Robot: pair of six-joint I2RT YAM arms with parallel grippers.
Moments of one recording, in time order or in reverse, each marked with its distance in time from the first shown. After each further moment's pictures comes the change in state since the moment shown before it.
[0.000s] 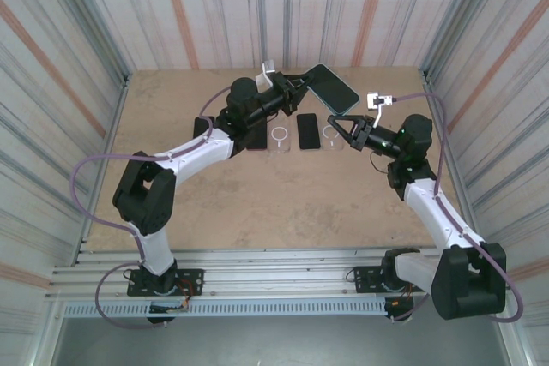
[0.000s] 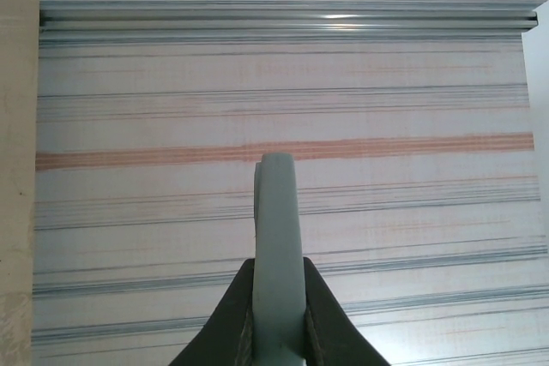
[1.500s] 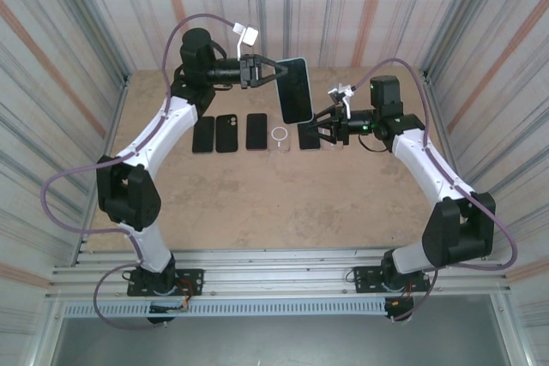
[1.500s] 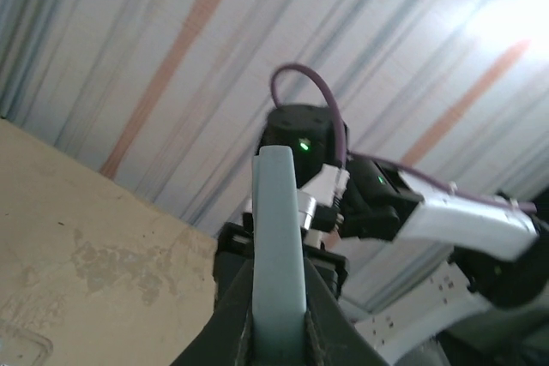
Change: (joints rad) left arm 0.270 -0.026 0.322 -0.419 0.840 0.969; right arm 0.102 0.335 0.507 -0.901 -0.223 -0.988
